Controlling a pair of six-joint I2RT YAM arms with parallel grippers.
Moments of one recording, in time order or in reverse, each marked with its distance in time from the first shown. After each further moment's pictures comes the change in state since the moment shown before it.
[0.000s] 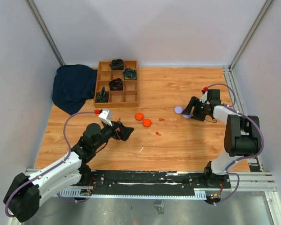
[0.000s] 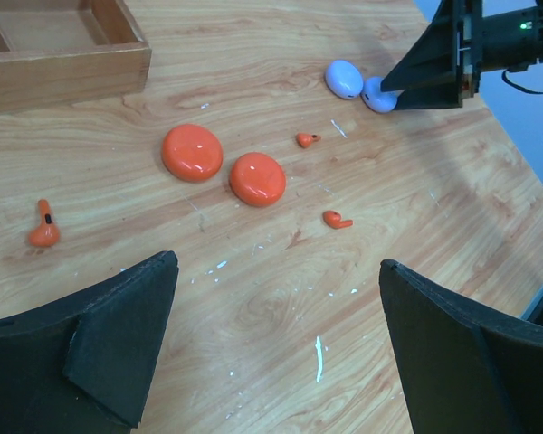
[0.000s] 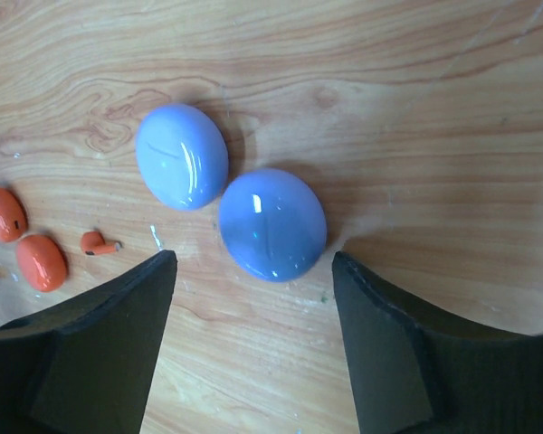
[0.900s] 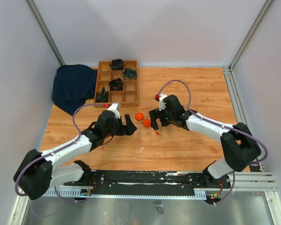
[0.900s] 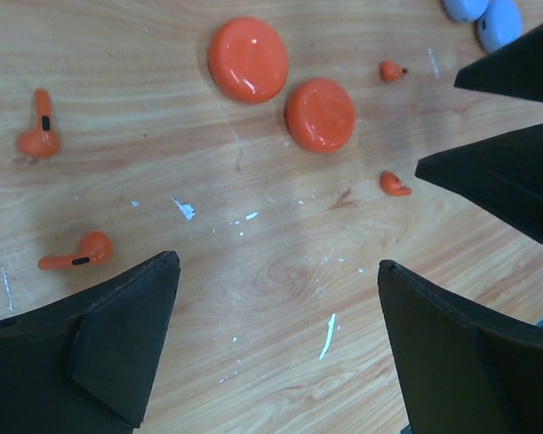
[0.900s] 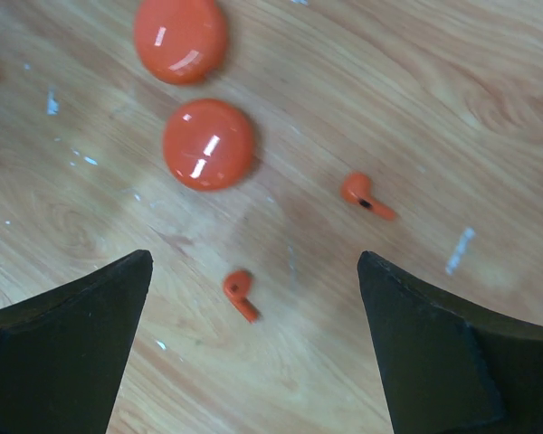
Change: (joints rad) left arm 0.001 0.321 0.264 -0.322 -0.043 -0.143; right arm 0.647 -0.180 -0.021 0.006 0.322 -0.195
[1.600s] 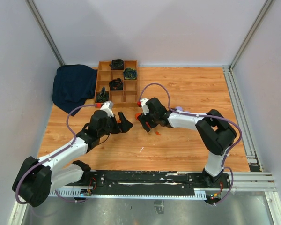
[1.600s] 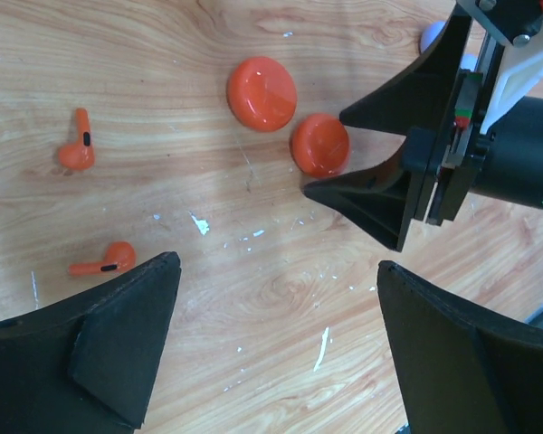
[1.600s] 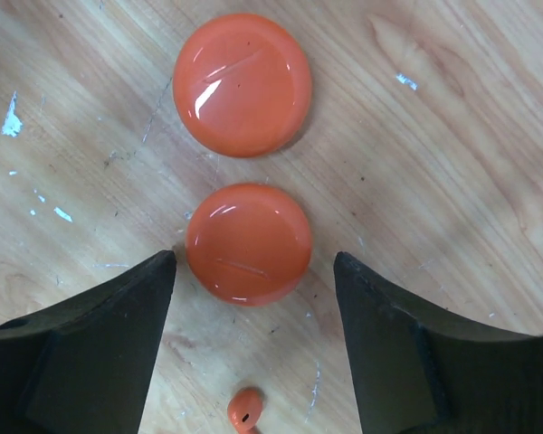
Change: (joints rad) left arm 0.109 -0.044 -0.046 0.052 0.087 -0.037; right arm 0.155 0.328 0.189 0.066 0.072 -0.196
